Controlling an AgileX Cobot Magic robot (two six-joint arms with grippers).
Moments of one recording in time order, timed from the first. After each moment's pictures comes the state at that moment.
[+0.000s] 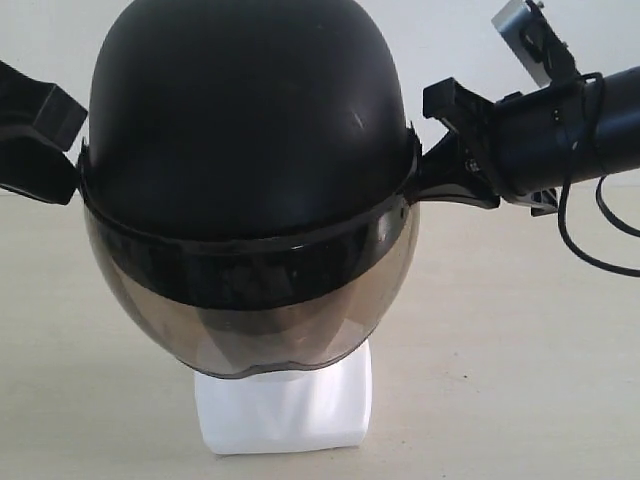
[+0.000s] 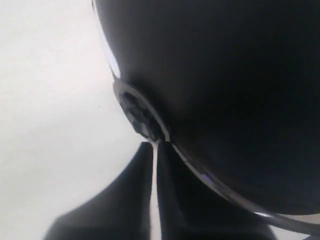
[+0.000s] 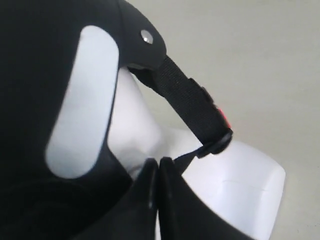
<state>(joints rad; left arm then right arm) -0.54 1.20 -1.29 0.00 1.14 -0.16 0.21 1.46 -1.04 1.21 0.81 -0.68</state>
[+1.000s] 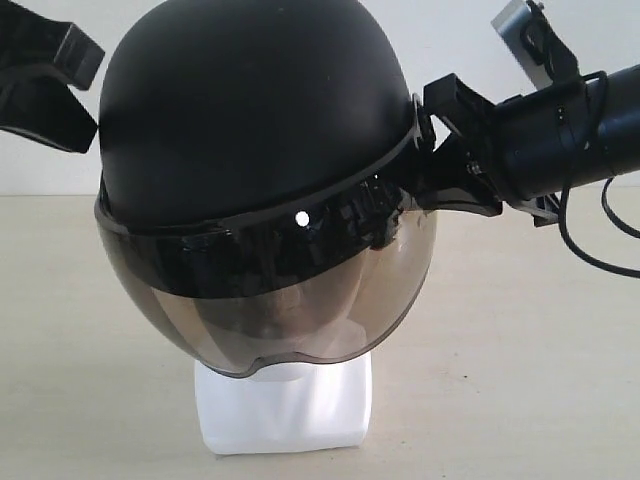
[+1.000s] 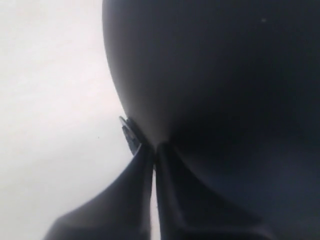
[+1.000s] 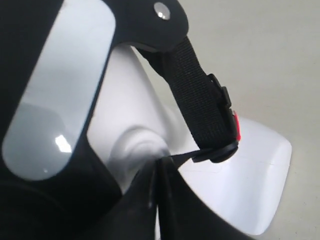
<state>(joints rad) -0.54 1.24 -1.37 -0.01 1.11 -0.14 0.21 1.45 -1.05 1.14 0.86 -0.58</state>
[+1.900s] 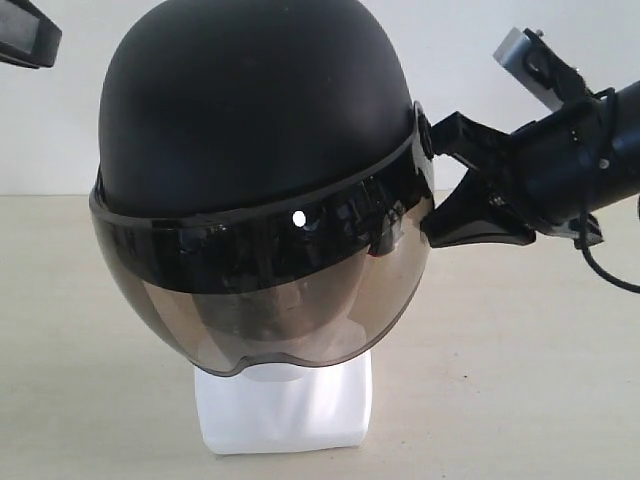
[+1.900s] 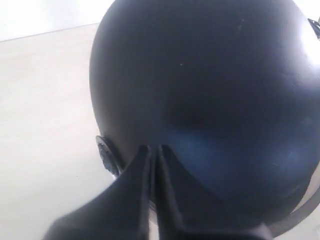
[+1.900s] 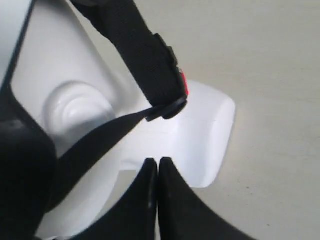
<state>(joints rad) -0.54 1.11 -1.39 -0.05 1.06 -0.14 0.22 1.41 -1.05 0.86 0.87 -0.35</state>
